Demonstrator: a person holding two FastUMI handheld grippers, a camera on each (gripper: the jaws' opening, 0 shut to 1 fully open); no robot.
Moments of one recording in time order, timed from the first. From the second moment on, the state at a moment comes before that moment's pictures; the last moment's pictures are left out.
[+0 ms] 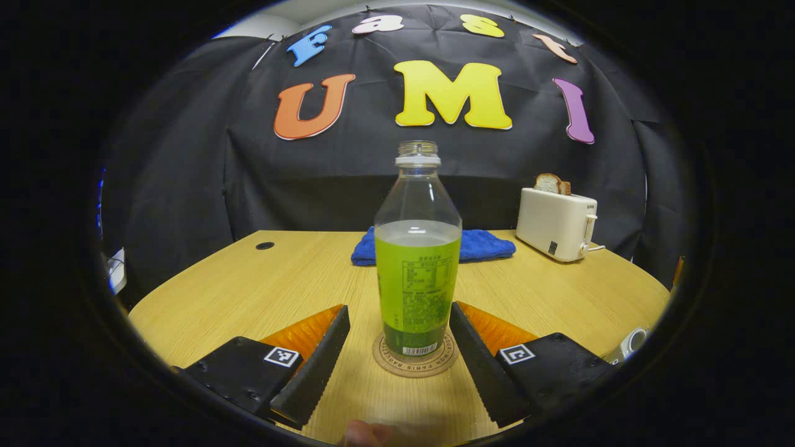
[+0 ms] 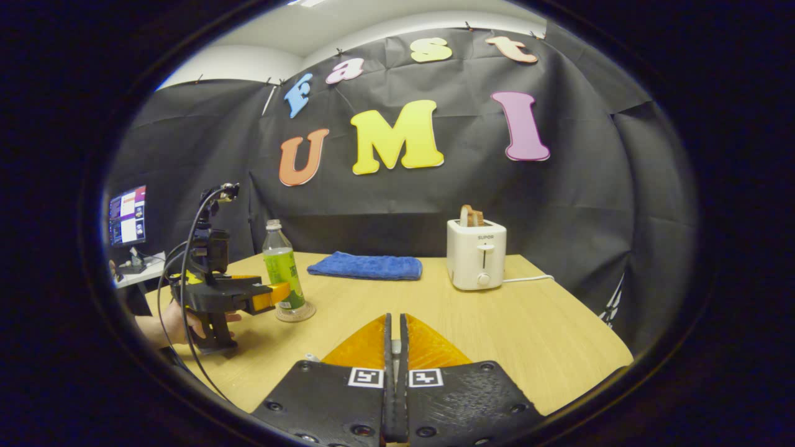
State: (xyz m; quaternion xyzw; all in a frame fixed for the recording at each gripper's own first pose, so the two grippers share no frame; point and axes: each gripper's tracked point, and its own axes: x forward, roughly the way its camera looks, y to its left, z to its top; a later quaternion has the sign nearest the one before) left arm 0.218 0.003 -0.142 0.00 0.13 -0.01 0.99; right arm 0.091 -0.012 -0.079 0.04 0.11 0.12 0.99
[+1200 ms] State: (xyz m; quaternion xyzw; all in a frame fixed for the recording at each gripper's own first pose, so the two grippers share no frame) left arm 0.061 0.071 -0.062 0.05 0.01 0.07 1.00; right arm 0.103 0.044 -0.121 0.01 0.10 0.16 0.98
